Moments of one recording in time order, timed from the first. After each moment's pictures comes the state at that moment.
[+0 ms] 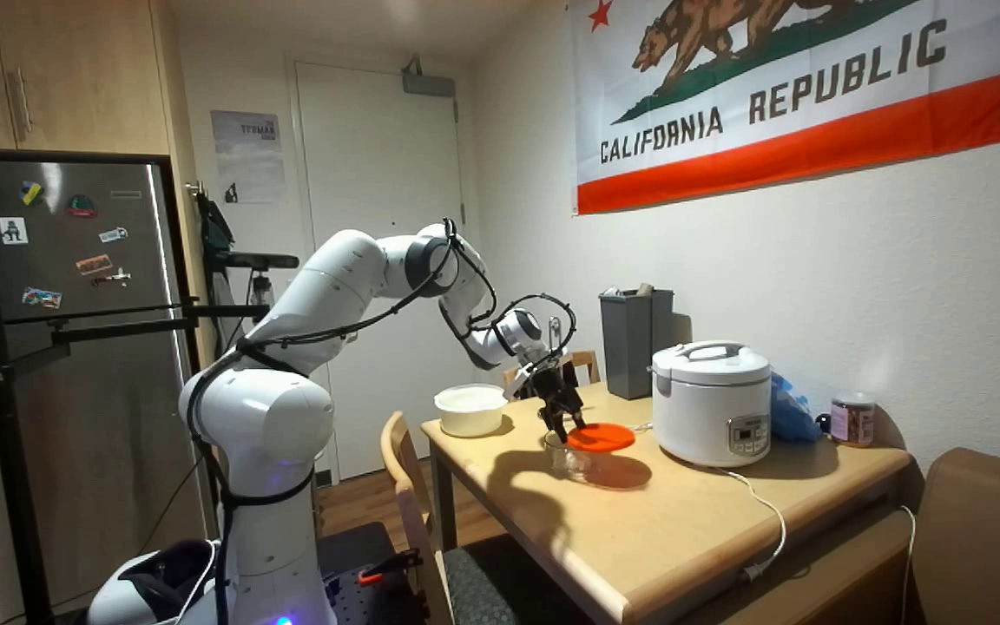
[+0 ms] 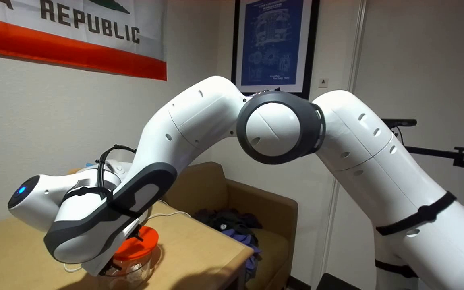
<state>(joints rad) 0.49 0.77 -0.01 -1.48 -0.67 1.89 0.75</state>
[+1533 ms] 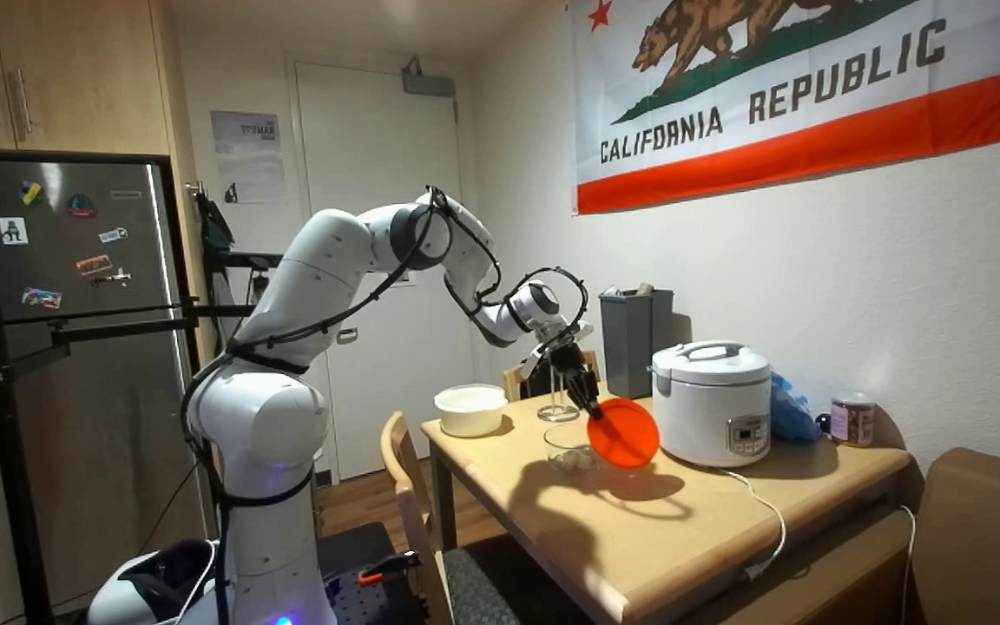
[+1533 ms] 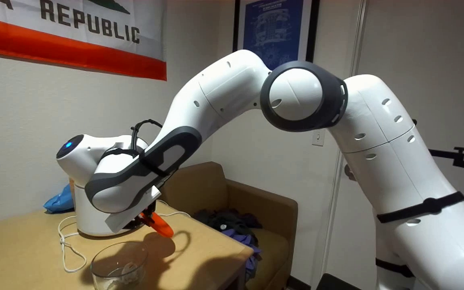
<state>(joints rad) 0.39 0.58 -0.02 -1.61 -0.67 1.95 0.86</state>
